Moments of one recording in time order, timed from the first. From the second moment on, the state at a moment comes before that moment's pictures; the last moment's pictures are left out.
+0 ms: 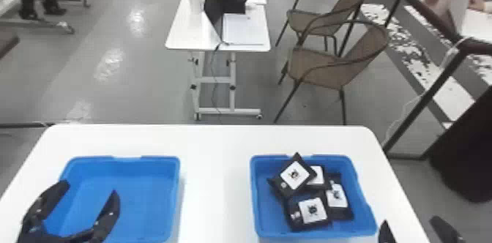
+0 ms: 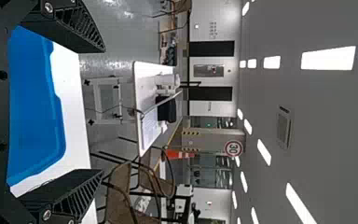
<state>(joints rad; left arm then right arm) 0.54 0.07 0.22 -1.70 0.17 -0.36 -0.44 0.65 0.00 -0.36 -1.60 -0.11 -0.58 0.38</state>
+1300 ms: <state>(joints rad) 0.55 0.12 0.17 -1.70 0.21 -0.33 -0.41 0.65 0.00 -0.35 -1.60 -0.10 -0.55 0.38</state>
